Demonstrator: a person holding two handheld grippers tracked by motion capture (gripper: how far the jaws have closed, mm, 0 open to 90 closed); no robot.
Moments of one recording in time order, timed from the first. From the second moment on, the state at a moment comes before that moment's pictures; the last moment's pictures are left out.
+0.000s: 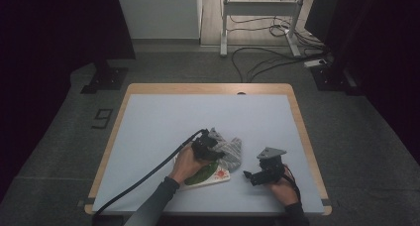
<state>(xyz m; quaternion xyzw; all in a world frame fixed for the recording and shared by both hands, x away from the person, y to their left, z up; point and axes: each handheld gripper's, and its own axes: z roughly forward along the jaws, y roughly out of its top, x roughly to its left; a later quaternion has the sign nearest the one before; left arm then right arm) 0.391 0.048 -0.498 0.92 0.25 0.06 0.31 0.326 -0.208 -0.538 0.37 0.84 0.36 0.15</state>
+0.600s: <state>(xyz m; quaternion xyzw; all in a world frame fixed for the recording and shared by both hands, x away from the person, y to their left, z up) 0.366 0.044 -0.500 0.92 0.22 0.04 0.32 0.326 -0.208 -0.538 0.36 0.84 0.36 0.16</state>
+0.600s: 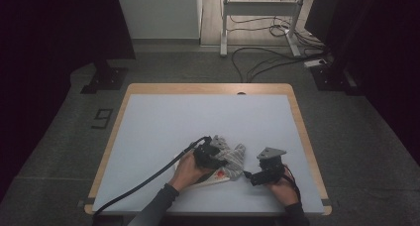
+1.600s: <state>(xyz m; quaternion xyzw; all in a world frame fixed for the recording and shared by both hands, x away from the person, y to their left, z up) 0.345 0.100 -0.502 0.91 0.24 0.04 0.35 0.326 -0.208 -0.538 0.36 0.84 0.37 0.16</state>
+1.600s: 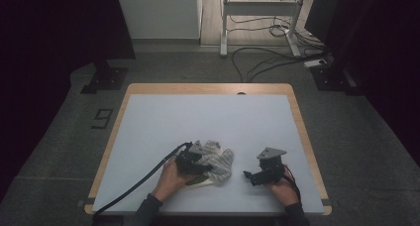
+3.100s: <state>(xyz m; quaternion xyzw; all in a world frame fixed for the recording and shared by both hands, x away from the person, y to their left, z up) 0.303 0.192 -0.498 0.89 0.30 0.07 0.34 0.326 -0.208 -0.538 0.36 0.84 0.37 0.16</state>
